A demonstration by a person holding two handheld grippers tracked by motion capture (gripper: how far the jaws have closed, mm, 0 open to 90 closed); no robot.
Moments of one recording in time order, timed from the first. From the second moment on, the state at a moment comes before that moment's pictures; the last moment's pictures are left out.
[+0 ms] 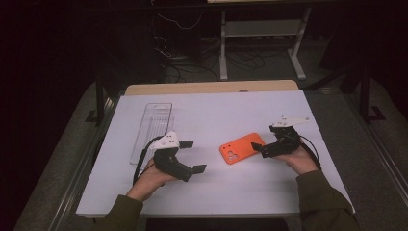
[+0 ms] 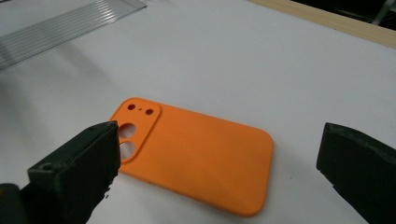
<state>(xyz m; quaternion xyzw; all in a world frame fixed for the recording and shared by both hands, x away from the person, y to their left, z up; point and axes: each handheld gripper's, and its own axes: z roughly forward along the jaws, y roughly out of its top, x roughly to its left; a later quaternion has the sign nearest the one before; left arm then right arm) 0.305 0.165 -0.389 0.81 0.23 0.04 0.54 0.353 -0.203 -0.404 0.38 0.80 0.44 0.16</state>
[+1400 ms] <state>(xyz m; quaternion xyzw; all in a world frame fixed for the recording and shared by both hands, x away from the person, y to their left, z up) 0.296 0.138 -0.409 0.83 0.20 0.02 0.52 0.401 -0.213 -0.428 0.46 0.79 0.37 0.16</state>
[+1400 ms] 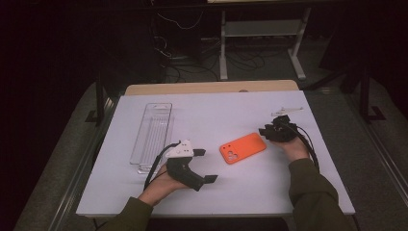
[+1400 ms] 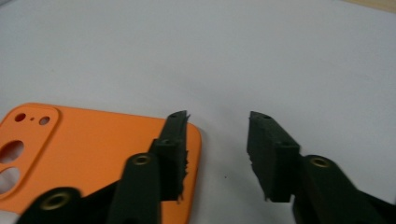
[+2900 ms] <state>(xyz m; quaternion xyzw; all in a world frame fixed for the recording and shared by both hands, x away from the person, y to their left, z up) 0.296 0.138 -0.409 0.83 0.20 0.01 0.52 0.408 -0.178 -0.450 0.40 0.83 0.35 0.14</state>
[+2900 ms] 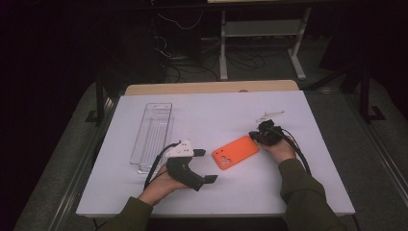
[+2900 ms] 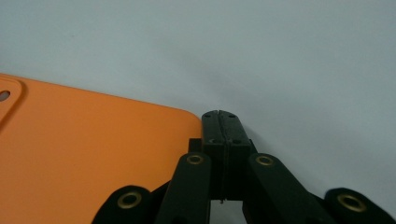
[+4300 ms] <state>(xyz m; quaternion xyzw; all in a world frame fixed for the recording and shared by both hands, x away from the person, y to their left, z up) 0.298 0.139 -0.411 0.83 0.20 0.02 0.52 0.372 -0.161 -0.413 0.36 0.83 0.41 0.13</state>
